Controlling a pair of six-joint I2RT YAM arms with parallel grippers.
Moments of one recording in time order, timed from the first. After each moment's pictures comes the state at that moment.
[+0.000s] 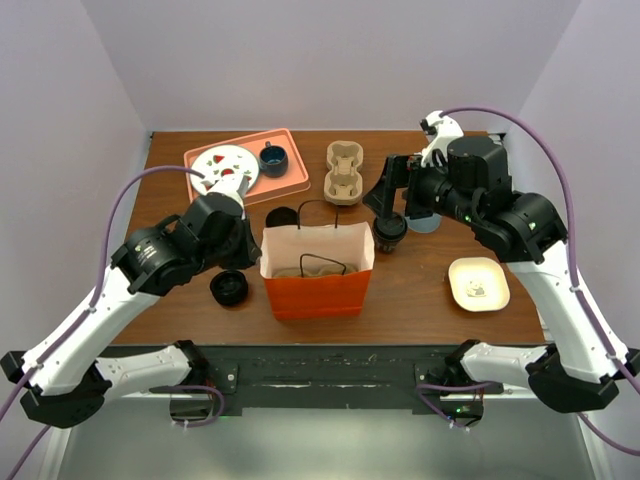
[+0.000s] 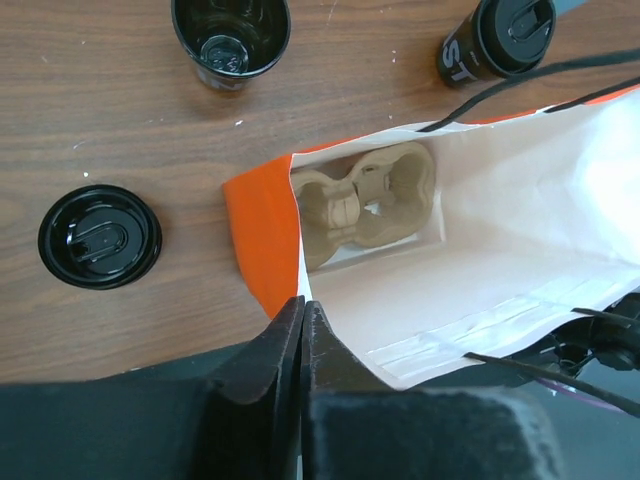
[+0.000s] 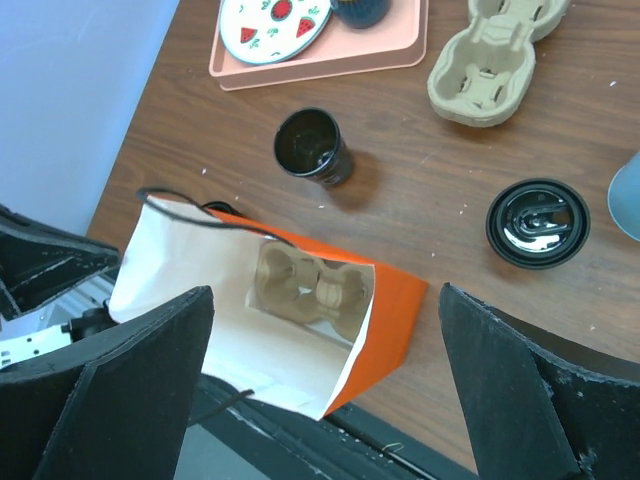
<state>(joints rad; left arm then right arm) -0.81 1.05 1.41 -1.15 -0.25 -0.70 0.62 1.20 1.73 -0.99 0.01 0.45</state>
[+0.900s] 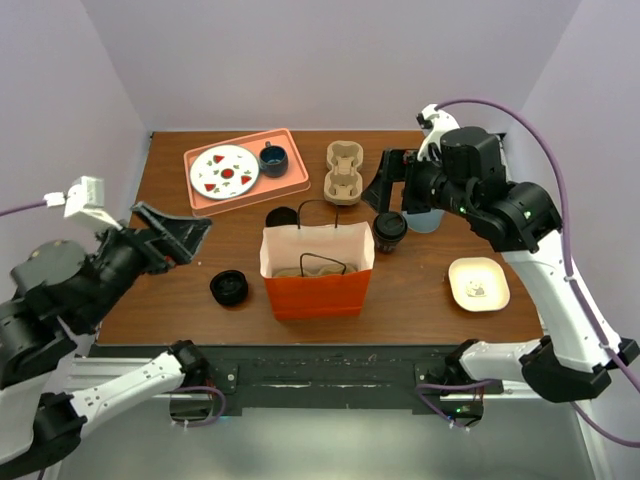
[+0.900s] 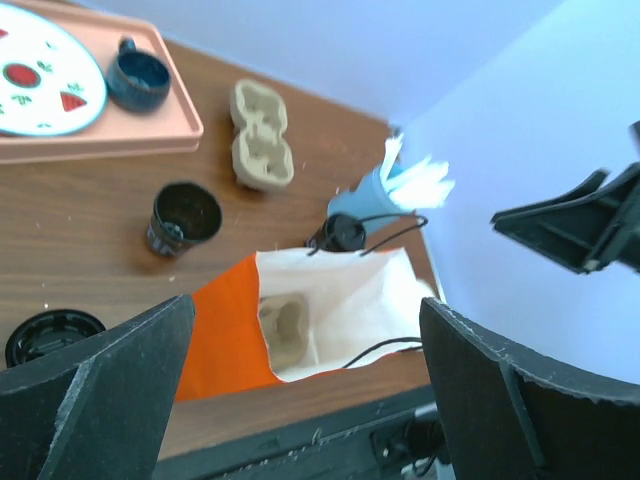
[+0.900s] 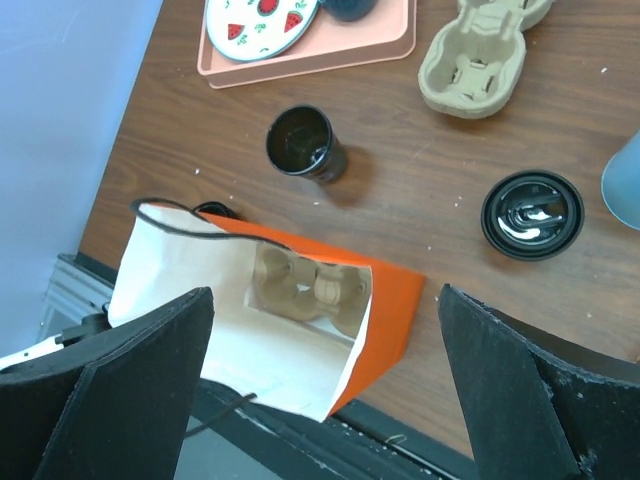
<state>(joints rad) -0.81 0.74 1.57 -1.04 -0.42 -0.76 0.62 1.26 1.81 -1.05 0.03 0.46</state>
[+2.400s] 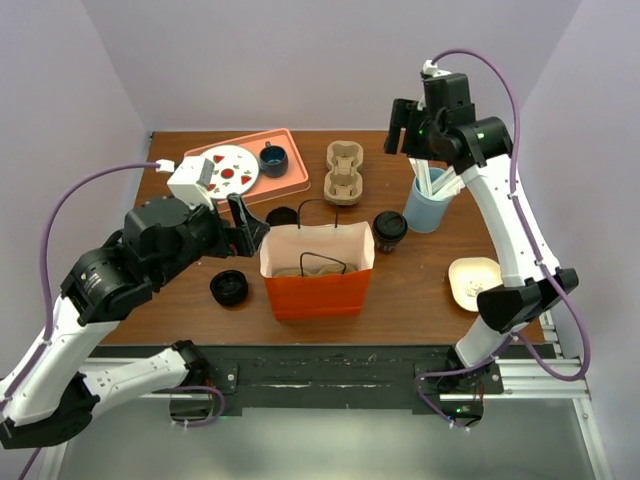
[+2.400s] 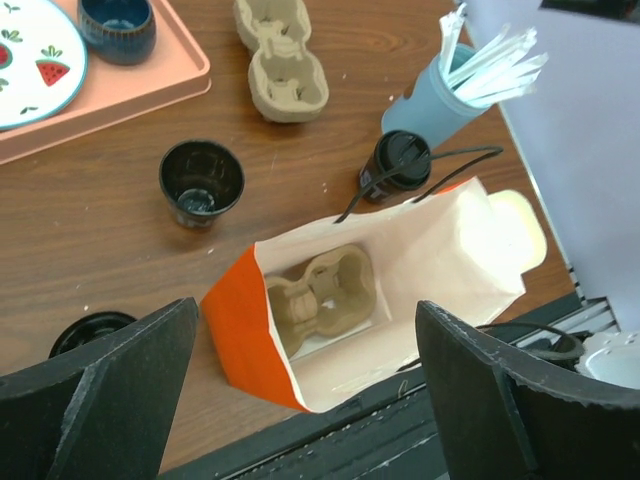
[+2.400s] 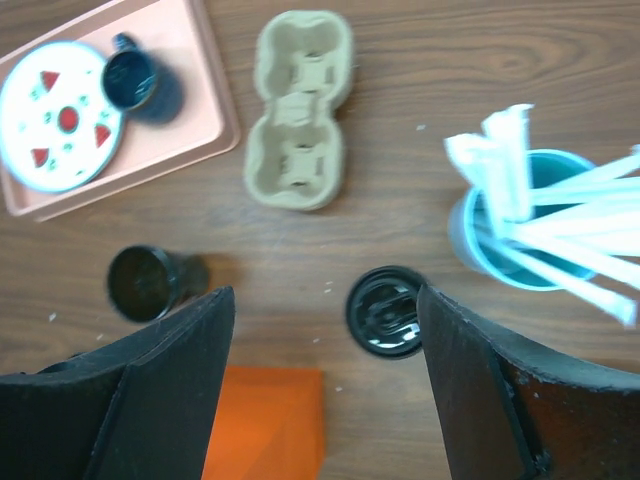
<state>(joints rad) -0.81 0.91 1.46 -0.95 -0.29 -0.55 0.37 1.67 2.09 -1.06 0.14 0.39</state>
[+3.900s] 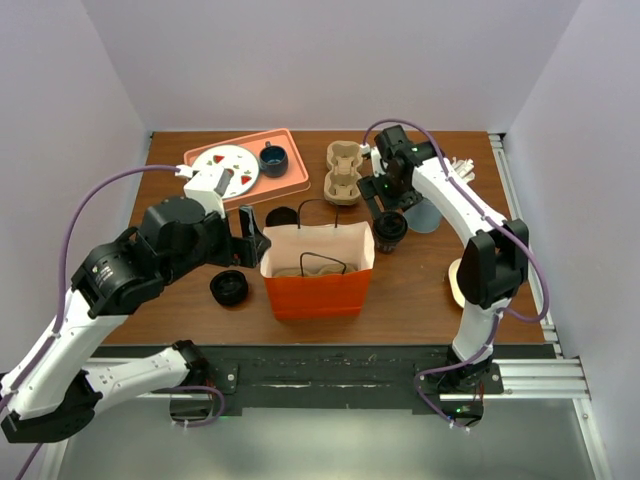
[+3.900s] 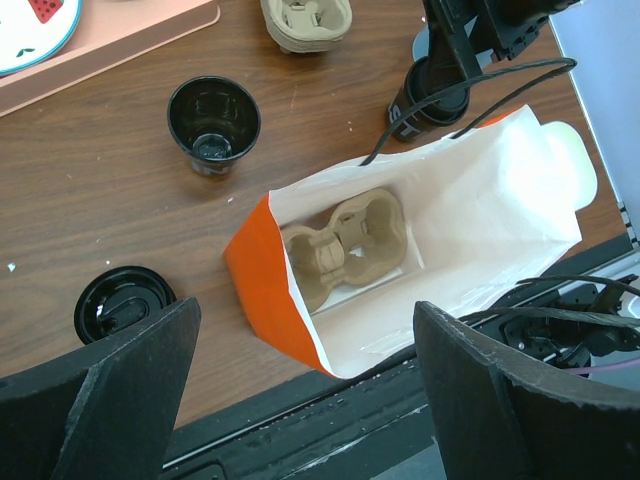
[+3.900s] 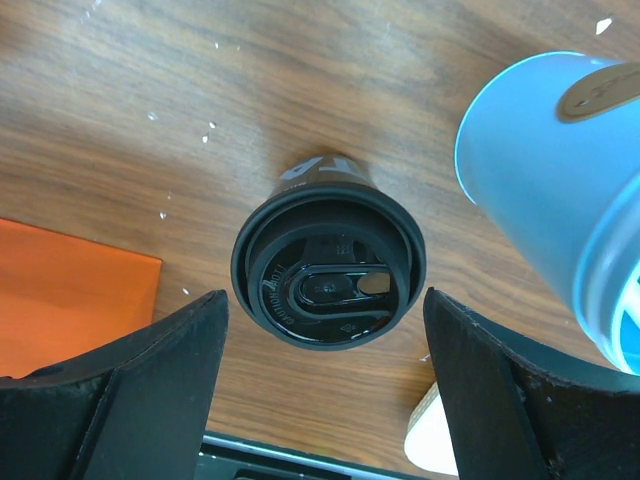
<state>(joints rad) -0.81 0.94 1.46 -1.07 -0.25 -0.52 0.39 1.87 1.75 -1.07 0.06 -0.02</state>
